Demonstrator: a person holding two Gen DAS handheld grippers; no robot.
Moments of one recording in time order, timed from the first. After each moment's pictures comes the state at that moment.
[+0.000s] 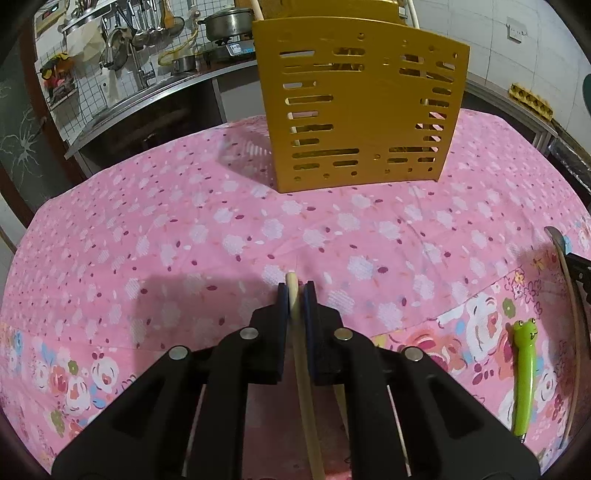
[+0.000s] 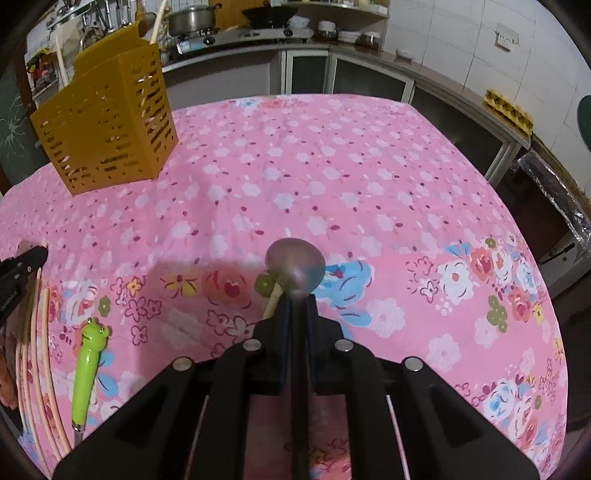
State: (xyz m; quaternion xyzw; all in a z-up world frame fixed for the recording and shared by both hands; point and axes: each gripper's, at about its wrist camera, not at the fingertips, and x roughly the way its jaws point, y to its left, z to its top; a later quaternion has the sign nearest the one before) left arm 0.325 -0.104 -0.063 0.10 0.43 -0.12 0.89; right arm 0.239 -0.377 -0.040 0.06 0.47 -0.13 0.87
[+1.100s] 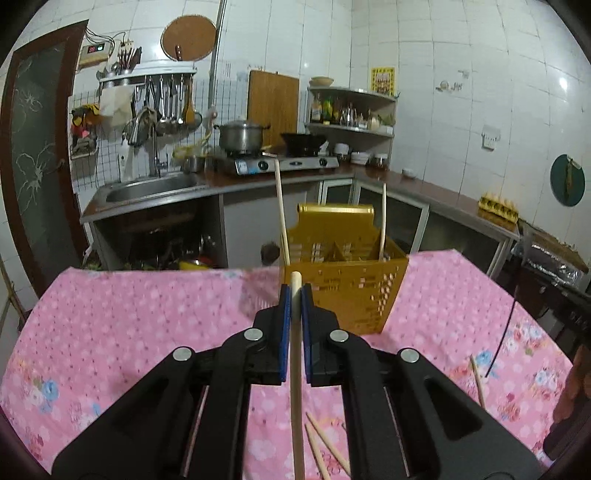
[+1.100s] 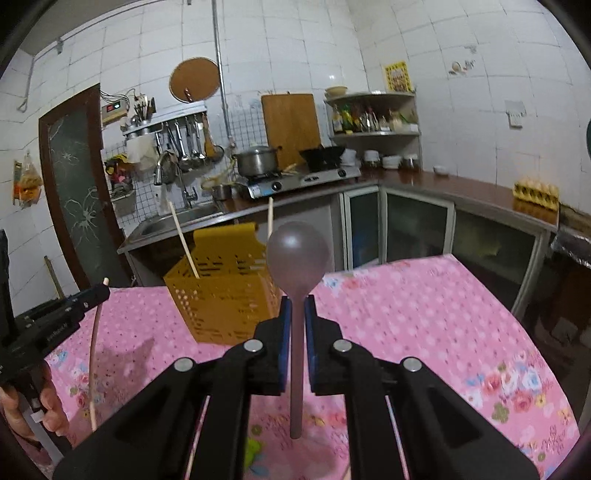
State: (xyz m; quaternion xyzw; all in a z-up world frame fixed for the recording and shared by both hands) left arm 0.288 -0.066 0.079 0.00 0.22 -0.16 0.96; right arm 0.207 -0.332 0.097 0.09 0.20 -0.03 0.98
